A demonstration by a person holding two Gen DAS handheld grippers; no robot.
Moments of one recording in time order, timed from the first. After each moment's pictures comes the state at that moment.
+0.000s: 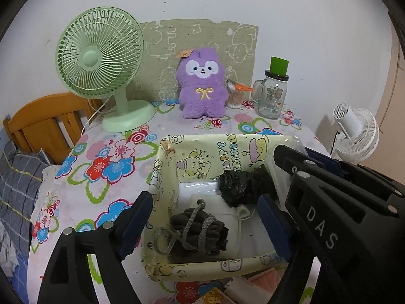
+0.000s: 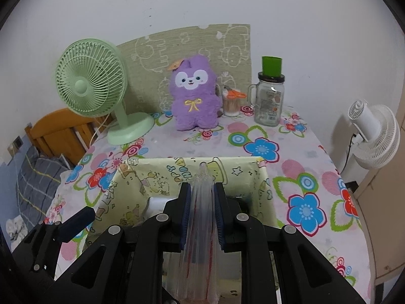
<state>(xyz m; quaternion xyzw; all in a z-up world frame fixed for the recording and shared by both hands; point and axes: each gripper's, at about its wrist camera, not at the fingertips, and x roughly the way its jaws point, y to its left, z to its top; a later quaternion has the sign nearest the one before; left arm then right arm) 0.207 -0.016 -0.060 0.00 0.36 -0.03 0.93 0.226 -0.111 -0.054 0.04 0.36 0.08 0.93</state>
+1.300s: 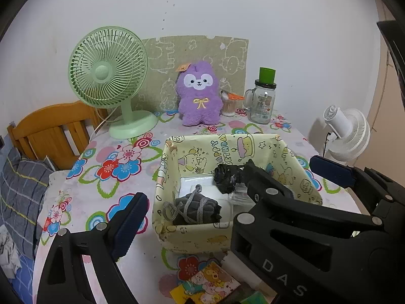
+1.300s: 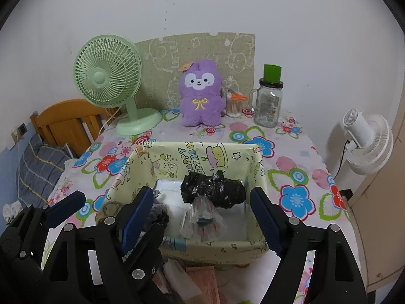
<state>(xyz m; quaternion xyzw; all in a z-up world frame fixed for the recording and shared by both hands) 0.156 -0.019 -0.042 0.01 0.33 -0.04 0.94 0.174 -0.109 -0.041 0.01 0.34 0.09 0.94</state>
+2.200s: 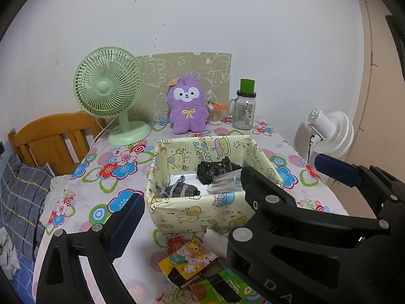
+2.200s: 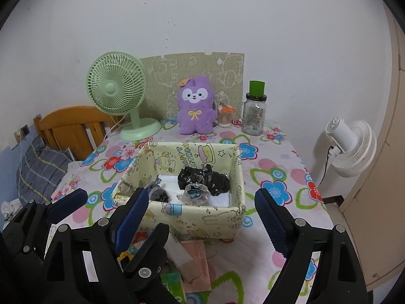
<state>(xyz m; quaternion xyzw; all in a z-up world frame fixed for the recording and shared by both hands) 0.097 -0.035 -0.027 0.01 0.29 -0.06 0.95 0.102 -0.127 -0.016 0.00 0.30 0.07 0.95</state>
